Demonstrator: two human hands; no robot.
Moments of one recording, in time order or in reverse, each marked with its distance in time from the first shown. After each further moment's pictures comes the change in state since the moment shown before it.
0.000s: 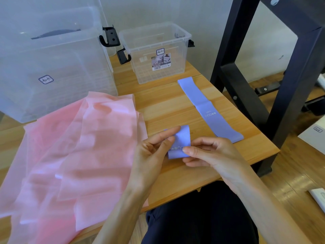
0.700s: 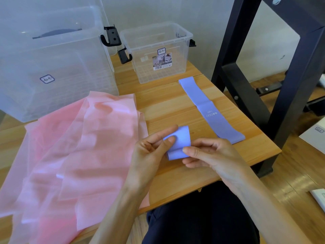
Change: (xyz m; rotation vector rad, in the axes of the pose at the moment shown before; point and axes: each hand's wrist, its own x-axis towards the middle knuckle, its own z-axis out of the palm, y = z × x) left_hand 0.003 -0.003 -0.007 -0.129 -0.040 -0.065; right_hand 0.001 0.002 0.003 0.002 -0.022 -0.009
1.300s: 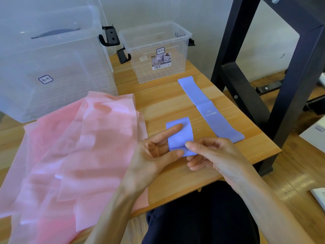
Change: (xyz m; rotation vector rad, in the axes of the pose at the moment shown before) left_hand -0.002 0.004 -0.005 0.069 -0.217 0.046; right_hand 0.001 -0.001 -0.006 -0.026 0.010 0.033
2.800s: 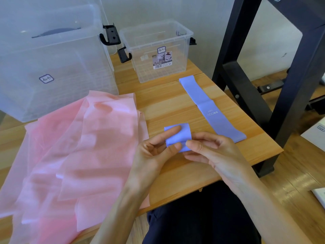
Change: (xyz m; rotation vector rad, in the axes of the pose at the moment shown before) left_hand 0.001 -0.009 0.005 0.001 0.157 0.008; right_hand 0.000 0.001 0.005 0.139 0.027 -0.065
